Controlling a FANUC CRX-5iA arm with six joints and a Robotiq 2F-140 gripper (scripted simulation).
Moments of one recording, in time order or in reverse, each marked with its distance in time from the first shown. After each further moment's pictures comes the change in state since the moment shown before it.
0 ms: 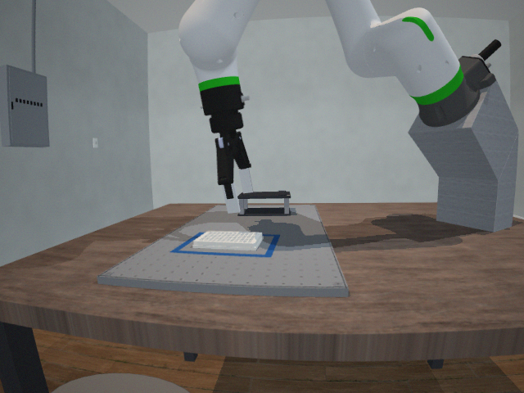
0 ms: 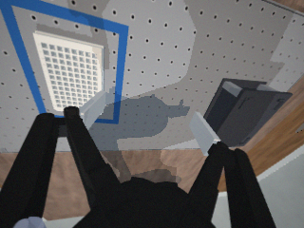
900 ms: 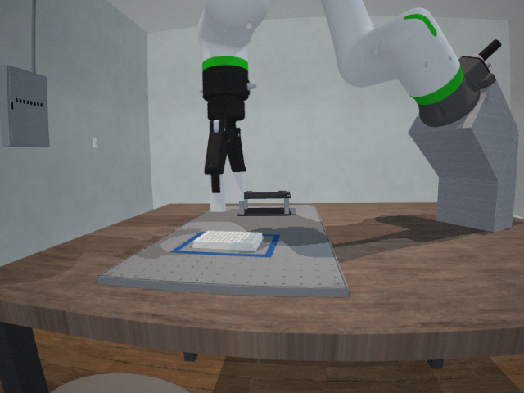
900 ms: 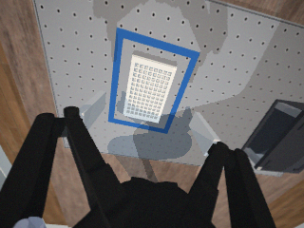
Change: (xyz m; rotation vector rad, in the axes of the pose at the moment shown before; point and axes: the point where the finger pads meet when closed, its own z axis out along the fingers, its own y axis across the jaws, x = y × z) arm -0.006 -0.109 -0.029 0.192 0.114 -0.021
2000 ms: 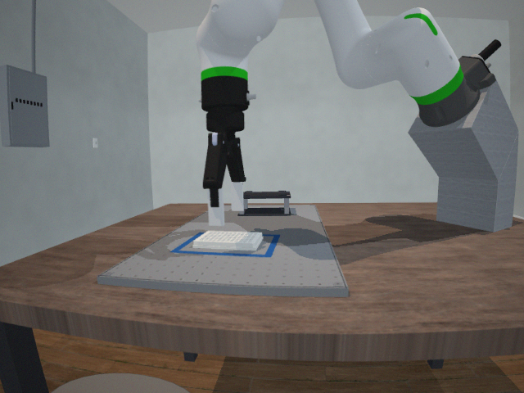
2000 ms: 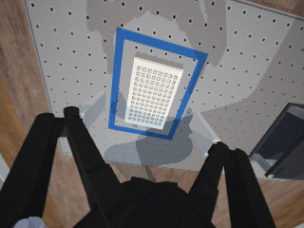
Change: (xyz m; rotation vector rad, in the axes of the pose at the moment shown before) arm 0.000 -0.008 0.023 -0.010 0.004 0.009
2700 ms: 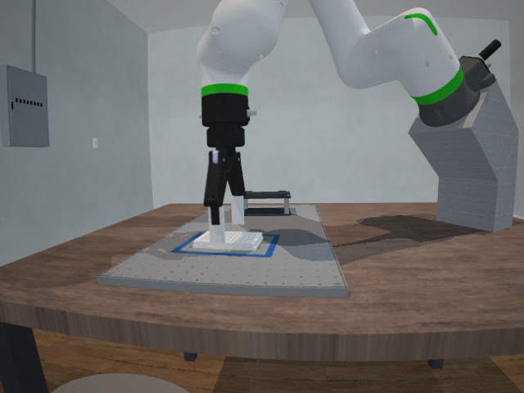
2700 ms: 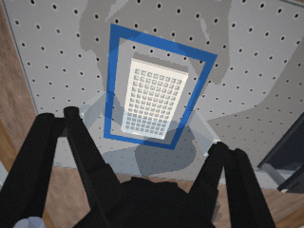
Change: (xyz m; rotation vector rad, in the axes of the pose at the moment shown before) arm 0.000 0.000 0.032 0.000 0.000 0.000
